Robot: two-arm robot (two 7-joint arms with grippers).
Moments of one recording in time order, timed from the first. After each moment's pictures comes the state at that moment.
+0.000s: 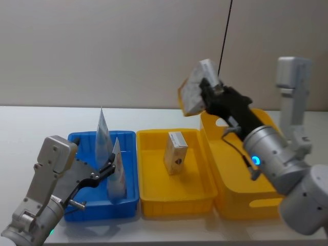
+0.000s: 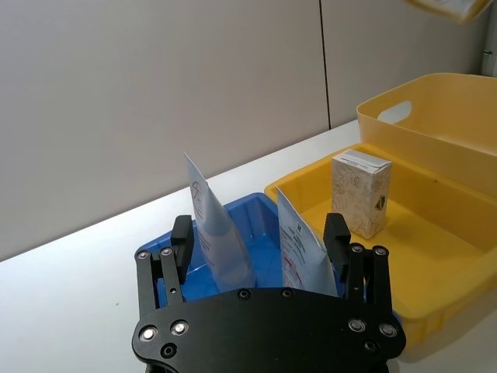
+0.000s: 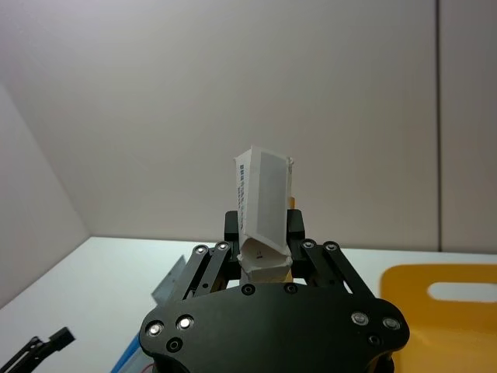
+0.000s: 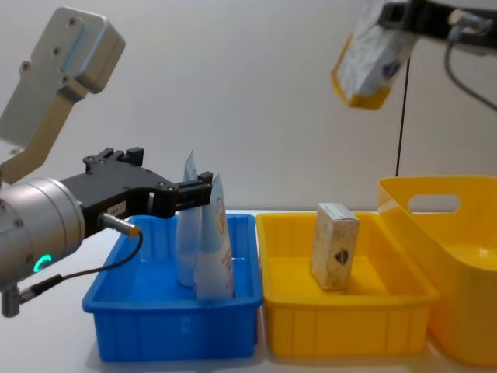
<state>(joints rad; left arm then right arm) -0.24 0.38 0.45 -1.63 -0.20 0.01 -0.01 0.27 0.06 -0.15 -1.75 0.37 0.30 0.15</state>
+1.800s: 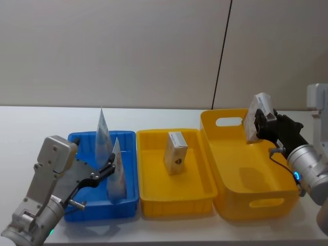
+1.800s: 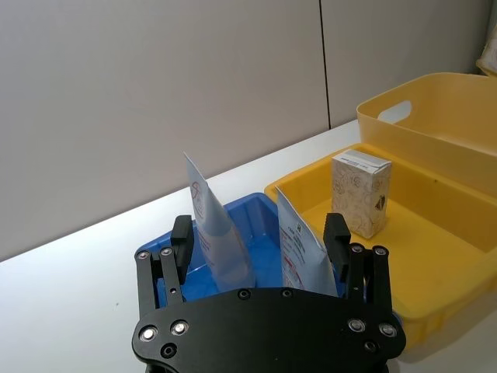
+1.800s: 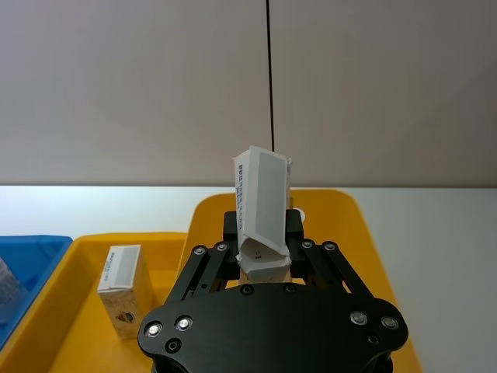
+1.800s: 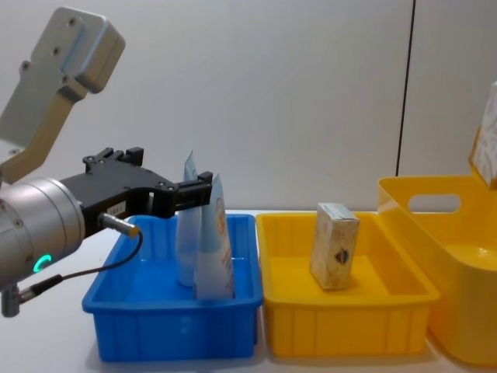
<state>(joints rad) -0.24 0.38 0.45 -1.63 -0.20 0.01 -0.01 0.26 0.19 -0.04 -1.64 0.24 0.32 0.06</state>
